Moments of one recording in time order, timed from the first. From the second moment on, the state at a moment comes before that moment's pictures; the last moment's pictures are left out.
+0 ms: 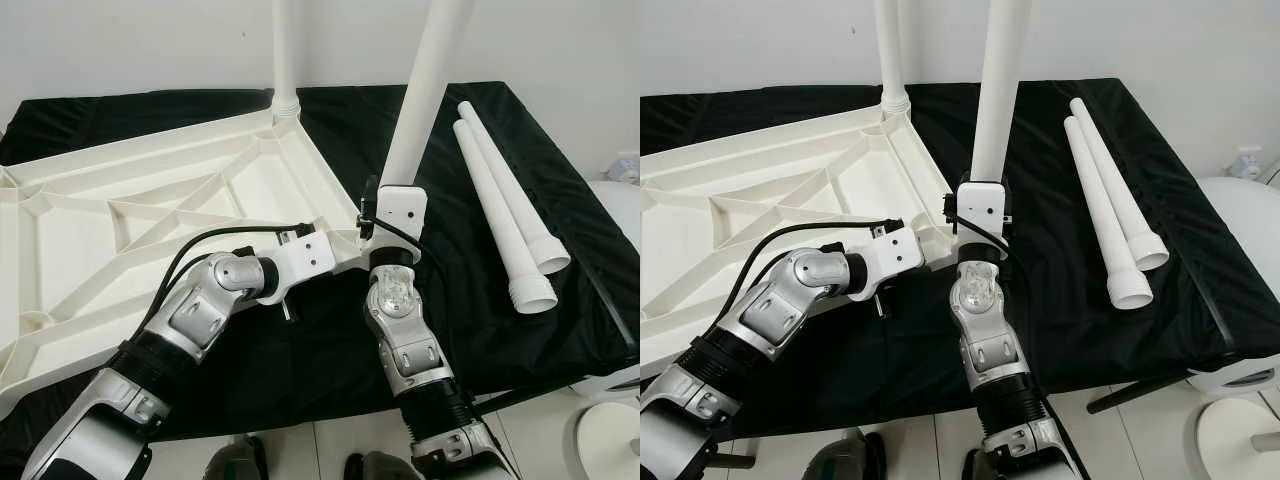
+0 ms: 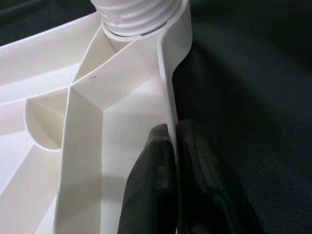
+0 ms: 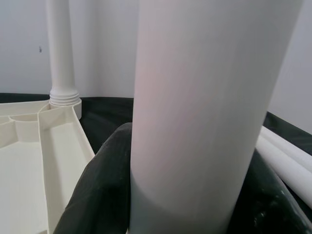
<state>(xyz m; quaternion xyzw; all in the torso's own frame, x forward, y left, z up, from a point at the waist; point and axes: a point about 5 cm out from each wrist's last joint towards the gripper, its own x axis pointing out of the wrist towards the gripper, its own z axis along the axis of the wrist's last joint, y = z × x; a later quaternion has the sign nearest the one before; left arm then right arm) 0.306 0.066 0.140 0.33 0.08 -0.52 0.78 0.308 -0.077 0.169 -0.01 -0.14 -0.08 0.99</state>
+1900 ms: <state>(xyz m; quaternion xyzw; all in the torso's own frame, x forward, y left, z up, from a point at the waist) 0.303 0.064 0.138 0.33 0.08 -0.52 0.78 0.308 -0.109 0.161 -0.03 -0.13 0.07 0.99</state>
